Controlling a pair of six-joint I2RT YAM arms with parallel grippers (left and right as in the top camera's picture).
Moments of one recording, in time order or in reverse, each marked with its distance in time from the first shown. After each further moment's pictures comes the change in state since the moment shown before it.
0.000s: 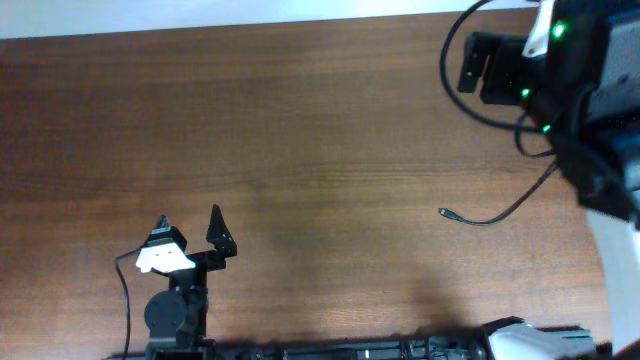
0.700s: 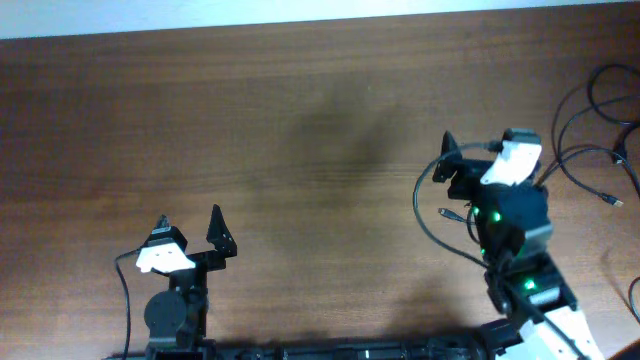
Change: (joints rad) left arm 0.000 -0.001 0.000 -0.001 0.004 0.000; right arm 0.000 -0.642 -1.458 1.189 0.045 -0.001
